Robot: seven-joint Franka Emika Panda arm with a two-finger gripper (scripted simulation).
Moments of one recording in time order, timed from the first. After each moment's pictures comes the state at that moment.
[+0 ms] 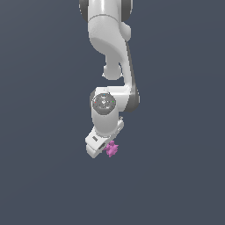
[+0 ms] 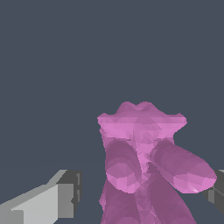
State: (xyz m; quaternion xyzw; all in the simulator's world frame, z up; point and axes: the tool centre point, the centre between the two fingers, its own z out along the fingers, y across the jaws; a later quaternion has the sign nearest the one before) arm 0.076 -0.024 0.082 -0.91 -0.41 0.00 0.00
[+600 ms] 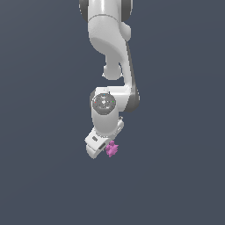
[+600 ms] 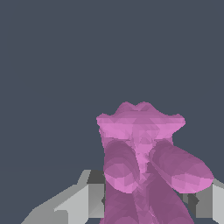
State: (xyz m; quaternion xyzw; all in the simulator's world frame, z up) arm 0.077 -0.024 0.082 -0.91 -0.41 0.00 0.00
